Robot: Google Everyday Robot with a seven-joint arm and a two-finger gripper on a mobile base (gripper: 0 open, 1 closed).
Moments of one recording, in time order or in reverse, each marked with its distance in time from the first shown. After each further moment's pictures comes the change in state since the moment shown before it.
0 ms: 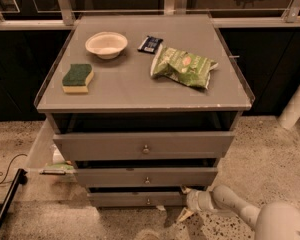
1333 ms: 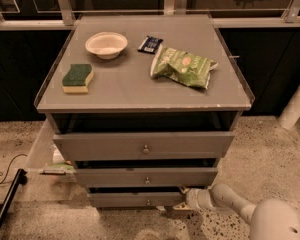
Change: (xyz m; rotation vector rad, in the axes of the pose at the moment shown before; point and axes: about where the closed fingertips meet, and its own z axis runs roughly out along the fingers) arm 0.009 0.001 0.008 -0.020 0.012 0.026
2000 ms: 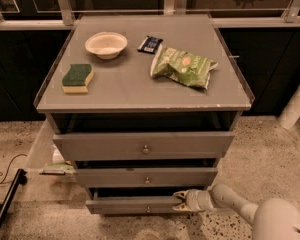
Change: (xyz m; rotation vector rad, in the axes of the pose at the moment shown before) arm -0.008 -0.005 -0.008 0.000 0.000 0.000
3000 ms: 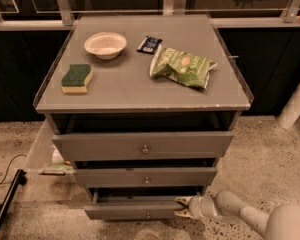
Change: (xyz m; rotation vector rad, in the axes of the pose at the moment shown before) arm -0.006 0.029 -0.019 -0.003 0.001 0.027
